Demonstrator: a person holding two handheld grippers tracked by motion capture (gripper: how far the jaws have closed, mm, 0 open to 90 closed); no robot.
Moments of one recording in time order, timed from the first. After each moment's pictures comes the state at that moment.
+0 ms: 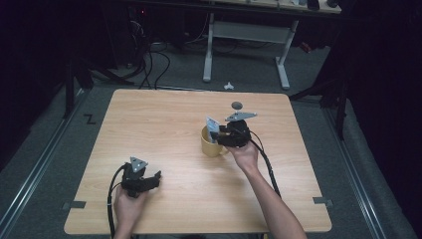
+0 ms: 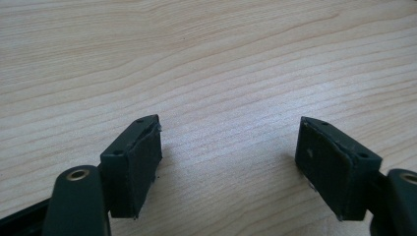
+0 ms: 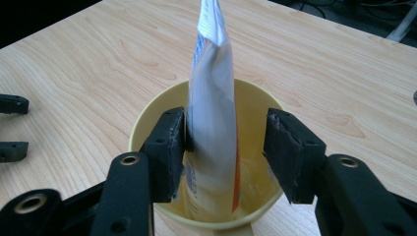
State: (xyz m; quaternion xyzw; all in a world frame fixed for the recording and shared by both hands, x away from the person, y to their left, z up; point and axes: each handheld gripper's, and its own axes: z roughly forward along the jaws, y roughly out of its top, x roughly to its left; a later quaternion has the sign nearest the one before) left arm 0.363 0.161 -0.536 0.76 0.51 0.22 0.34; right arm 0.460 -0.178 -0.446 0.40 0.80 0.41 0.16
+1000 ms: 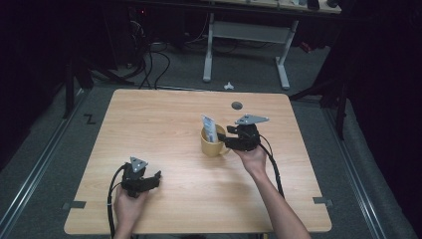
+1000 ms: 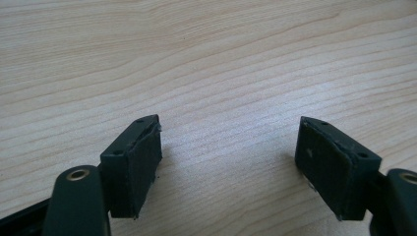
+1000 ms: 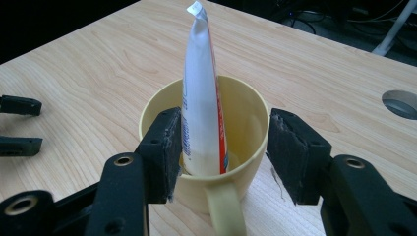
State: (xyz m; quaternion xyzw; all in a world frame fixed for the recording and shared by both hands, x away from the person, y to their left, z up) left arm 0.363 0.161 -0.536 0.76 0.51 0.22 0.34; right arm 0.438 -0.199 -0.435 0.40 0.79 0.44 0.18
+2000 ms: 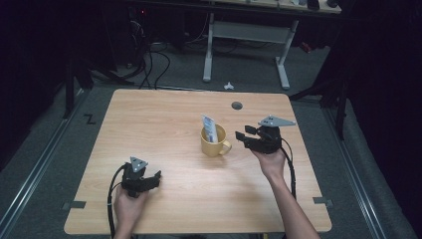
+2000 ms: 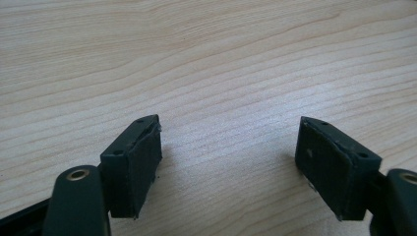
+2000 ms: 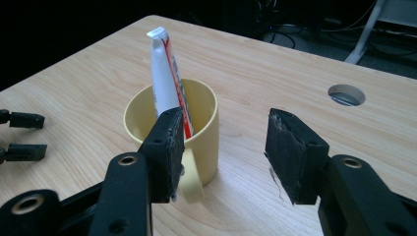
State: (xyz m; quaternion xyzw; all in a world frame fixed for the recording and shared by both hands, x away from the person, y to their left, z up) left arm 0.363 0.160 -0.536 0.76 0.51 0.22 0.34; right arm 0.413 -0.250 -0.416 0.43 0.75 0.46 0.19
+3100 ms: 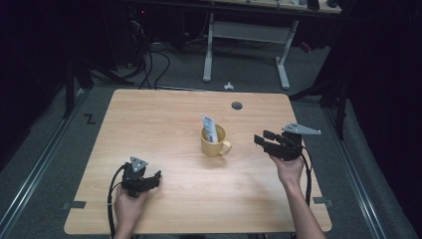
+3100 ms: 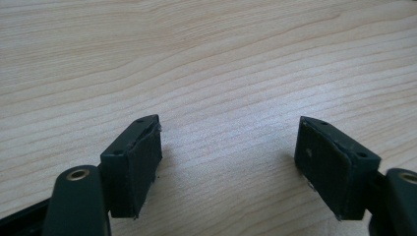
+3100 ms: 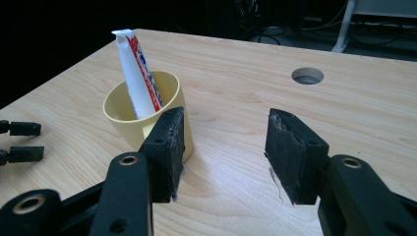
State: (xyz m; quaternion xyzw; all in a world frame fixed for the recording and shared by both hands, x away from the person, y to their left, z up) left arm 0.363 0.160 -0.536 0.76 0.51 0.22 0.34; right arm 0.389 -0.301 -0.420 0.47 0.72 0.48 0.19
